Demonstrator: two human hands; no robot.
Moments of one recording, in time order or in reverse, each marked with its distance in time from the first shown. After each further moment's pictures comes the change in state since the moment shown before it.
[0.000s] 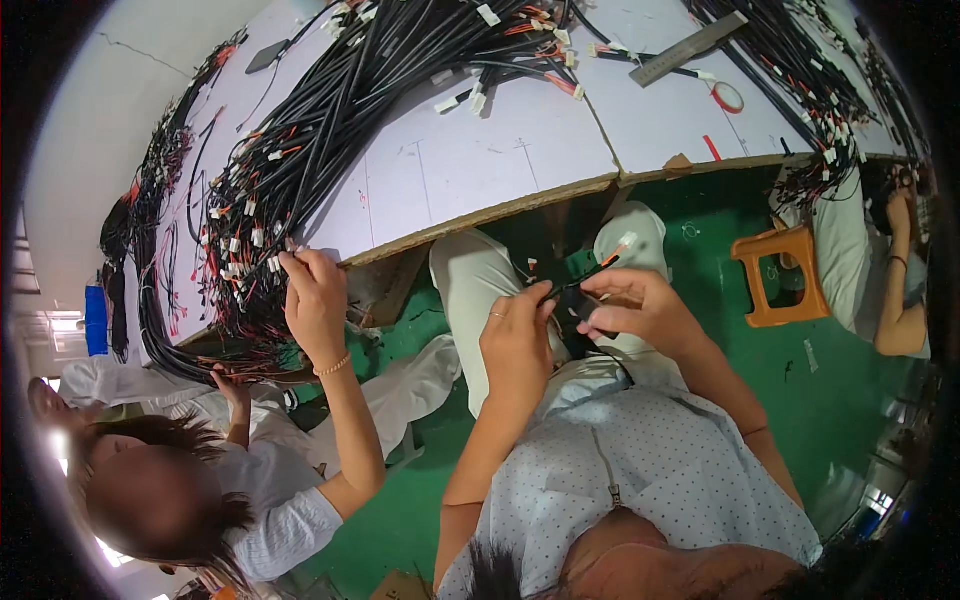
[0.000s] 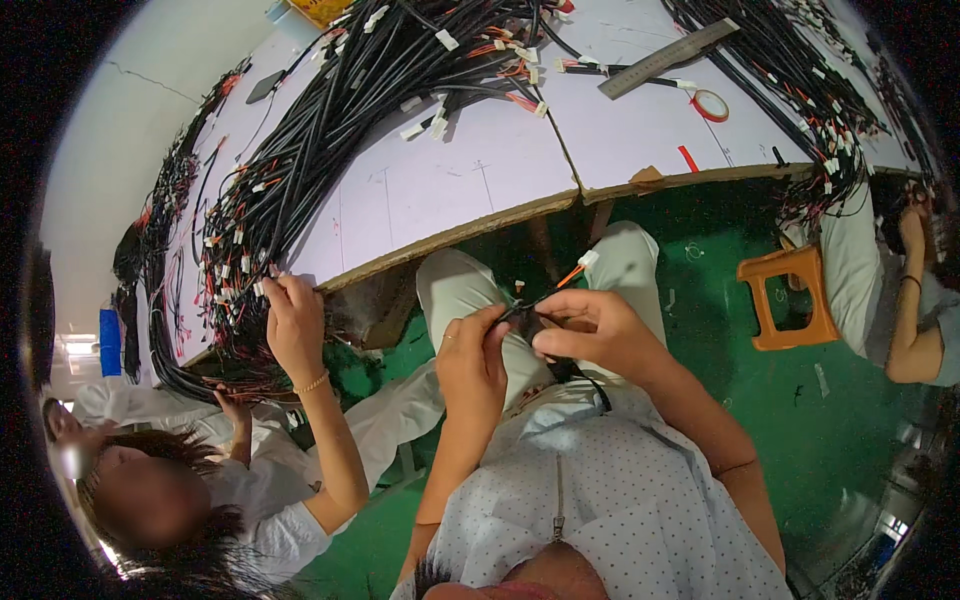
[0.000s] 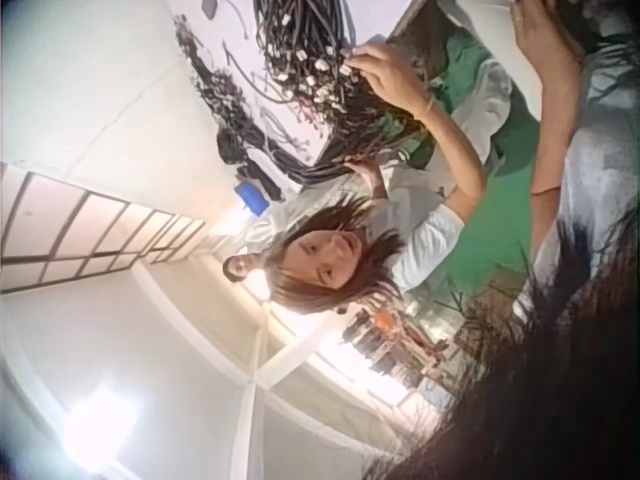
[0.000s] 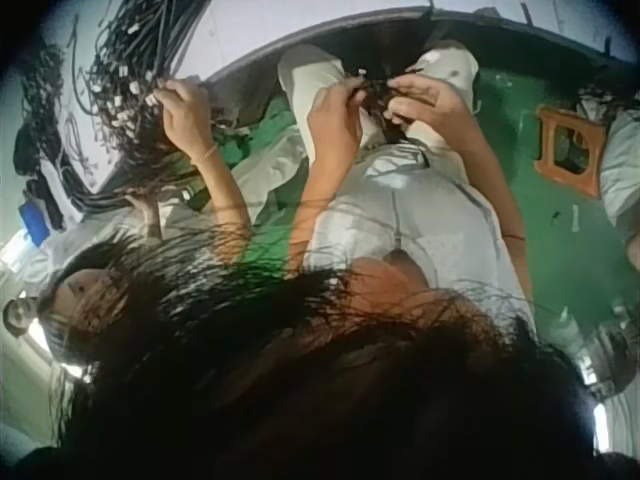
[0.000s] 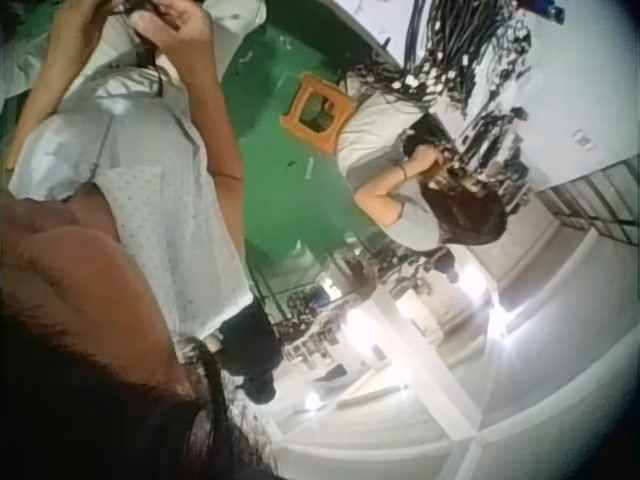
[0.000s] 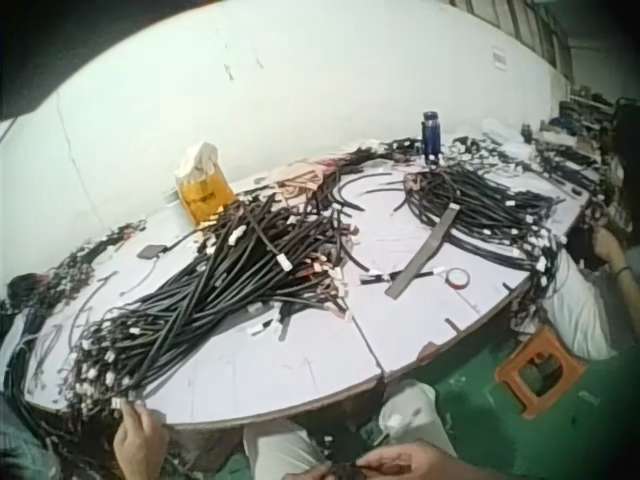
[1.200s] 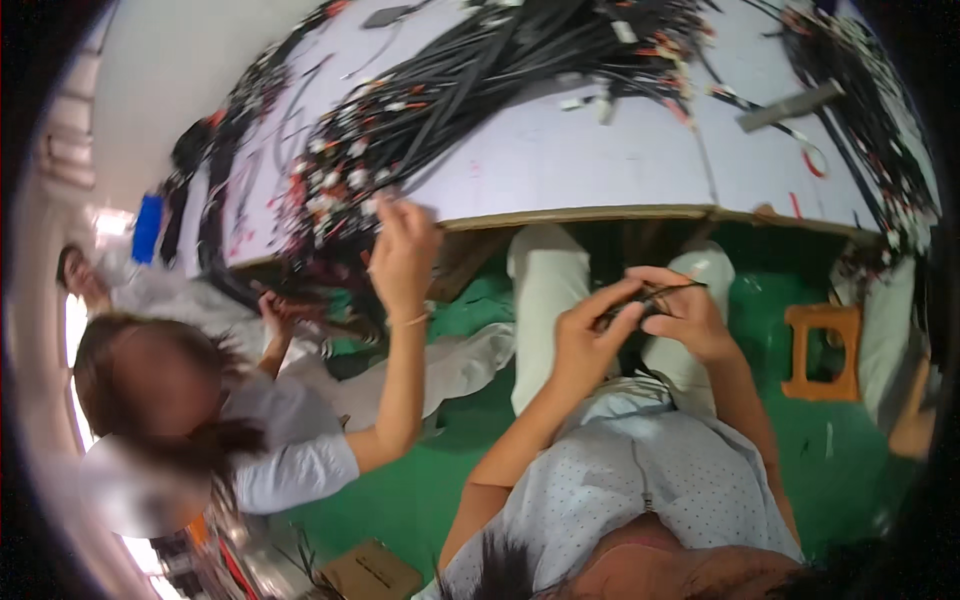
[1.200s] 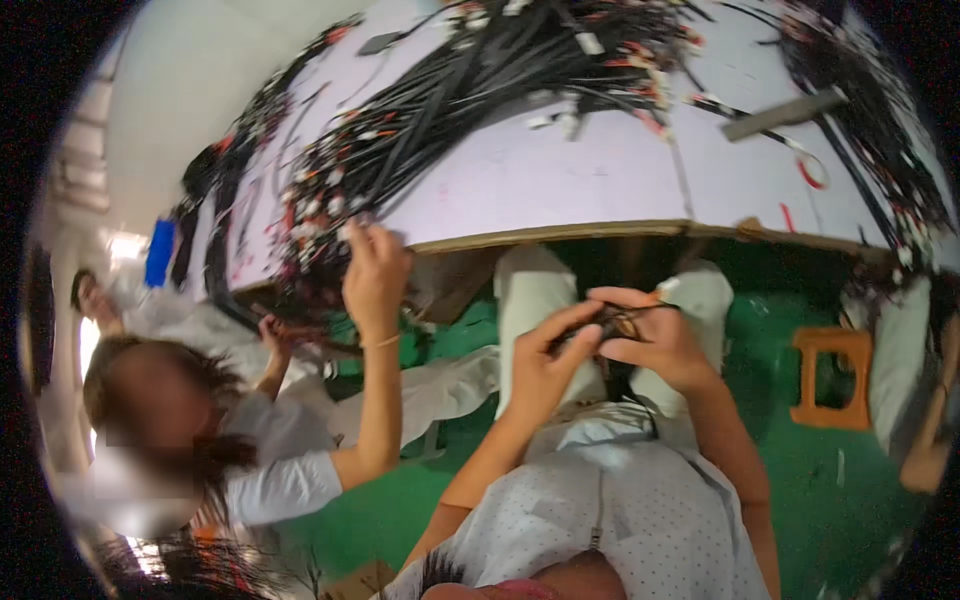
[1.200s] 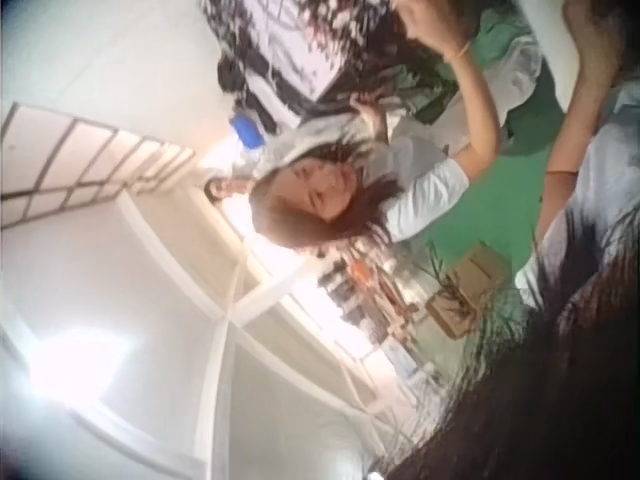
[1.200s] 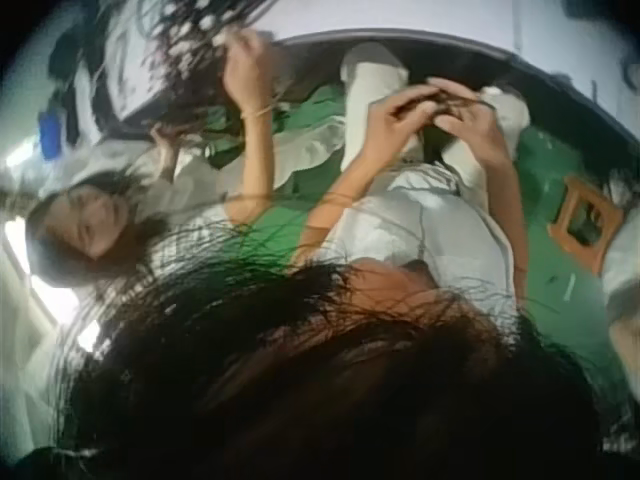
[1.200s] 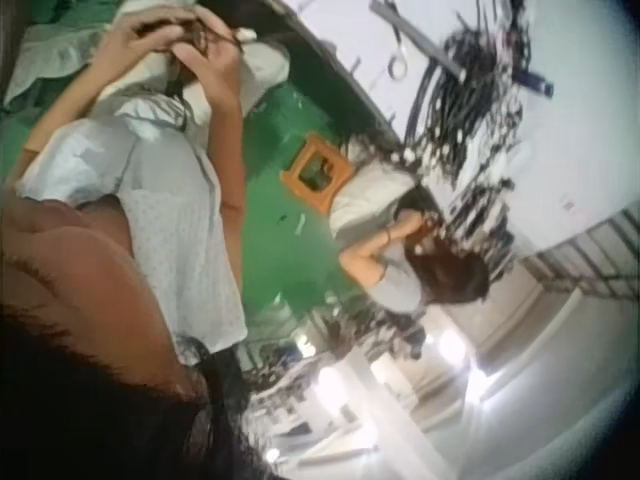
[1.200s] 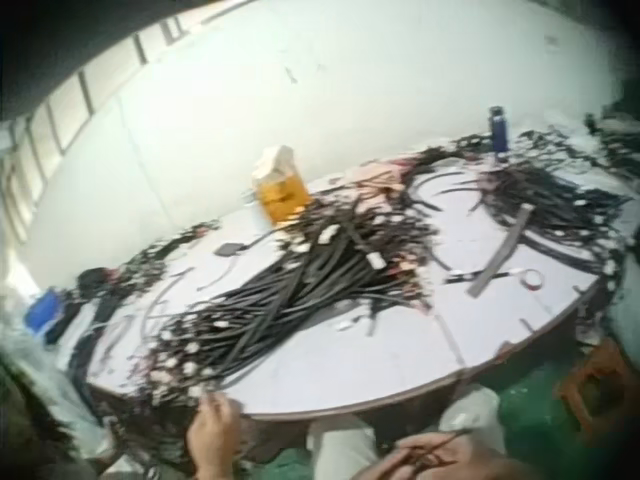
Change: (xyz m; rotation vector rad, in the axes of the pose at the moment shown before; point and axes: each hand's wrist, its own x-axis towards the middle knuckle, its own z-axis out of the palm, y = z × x) left_hand -0.003 0.000 -0.005 -0.643 -0.053 -0.381; right_hand 0.035 0.019 0.001 0.112 -0.215 -0.155
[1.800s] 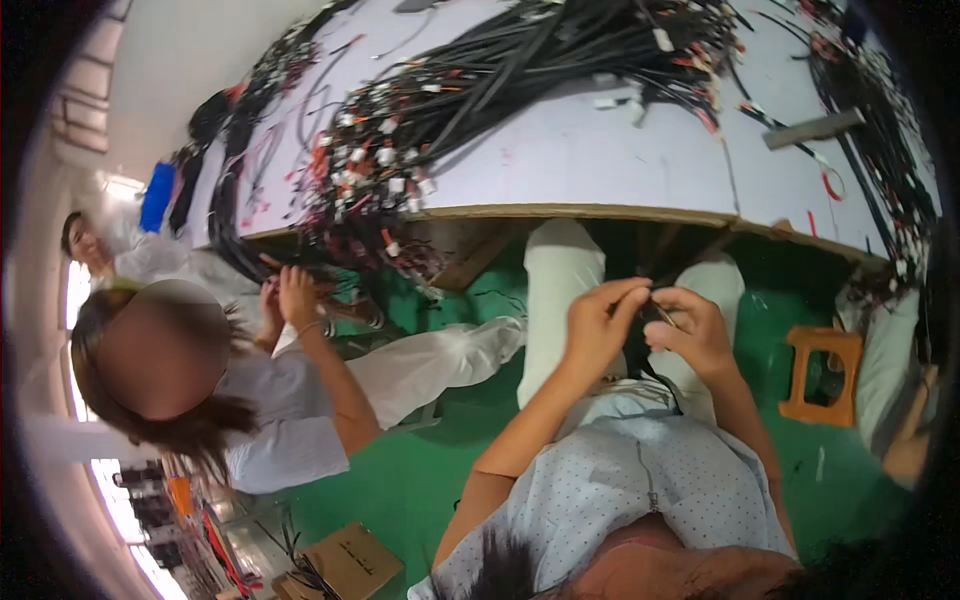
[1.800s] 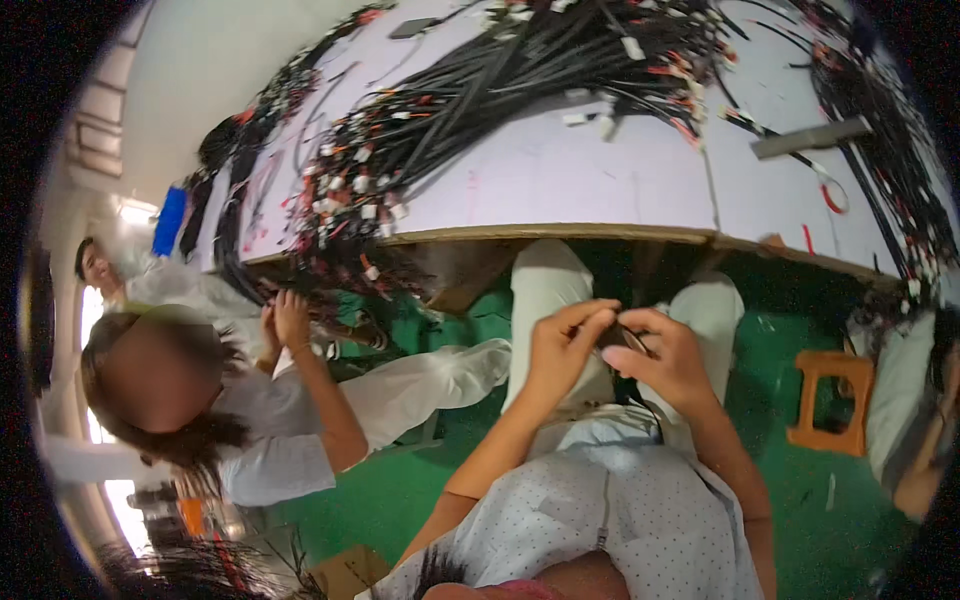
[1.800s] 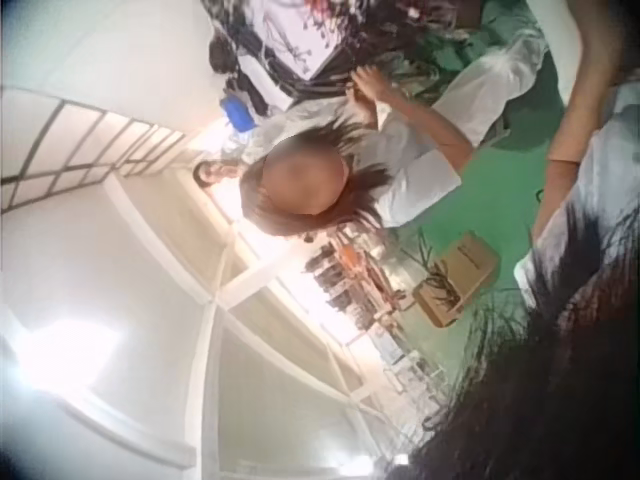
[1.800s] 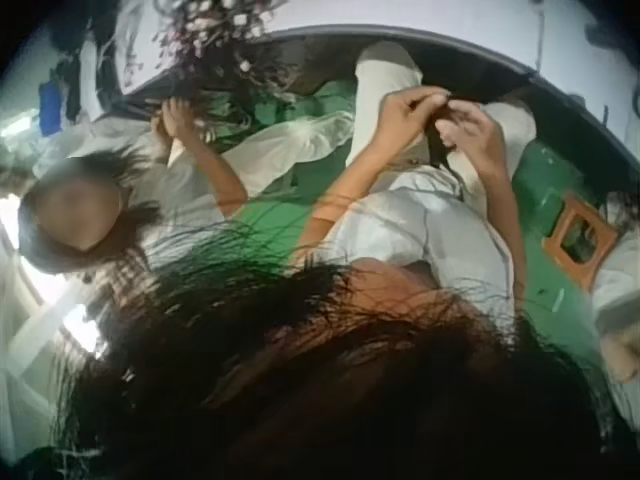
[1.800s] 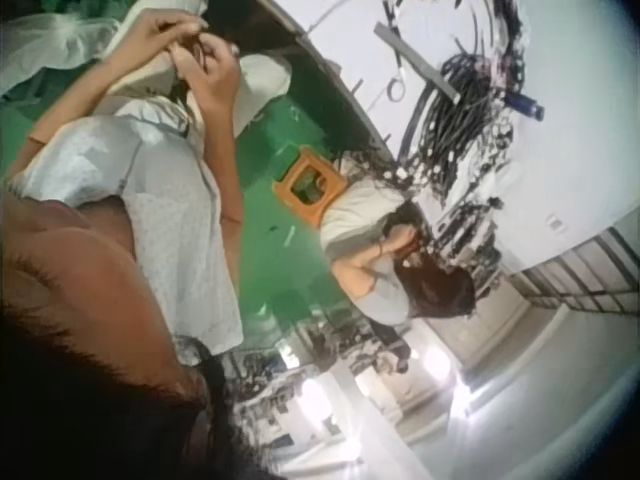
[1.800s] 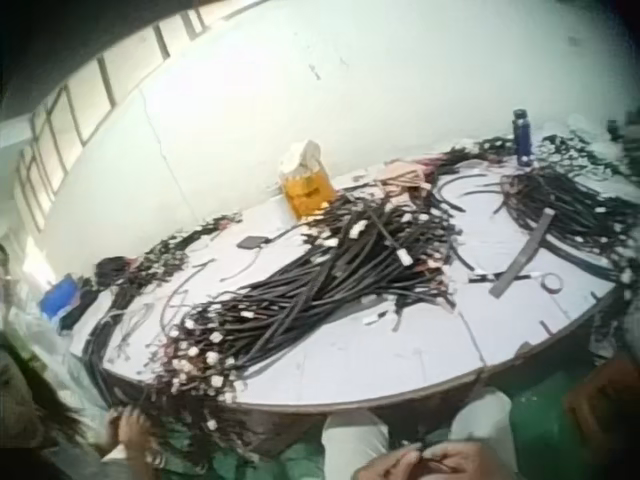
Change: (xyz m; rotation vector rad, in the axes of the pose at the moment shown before) left_hand 0.009 -0.023 -0.006 0.082 0.037 -0.038; right_hand -0.010 -0.001 0.024 -0.197 0.249 0.161
